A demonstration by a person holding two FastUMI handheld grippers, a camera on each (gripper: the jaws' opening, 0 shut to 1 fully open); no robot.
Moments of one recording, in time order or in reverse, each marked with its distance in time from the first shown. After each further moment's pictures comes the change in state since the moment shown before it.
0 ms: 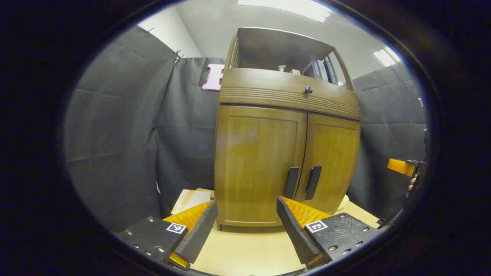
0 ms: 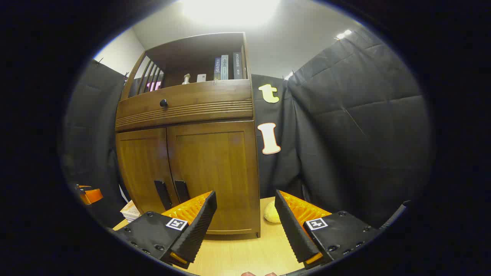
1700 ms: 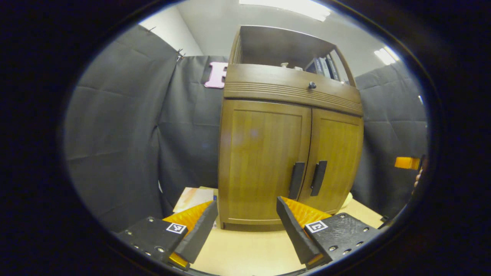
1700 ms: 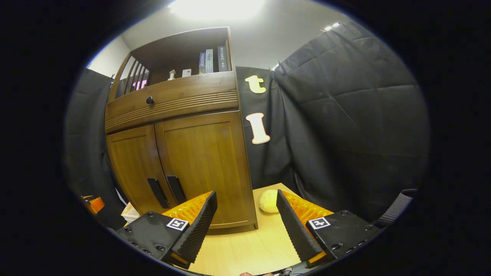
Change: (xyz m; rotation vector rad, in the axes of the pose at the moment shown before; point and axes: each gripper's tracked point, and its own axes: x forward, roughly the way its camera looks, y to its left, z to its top) left arm 0.000 0.013 -0.024 0.025 0.012 0.015; right arm -0.007 -0.001 -0.011 0.079 0.076 -0.077
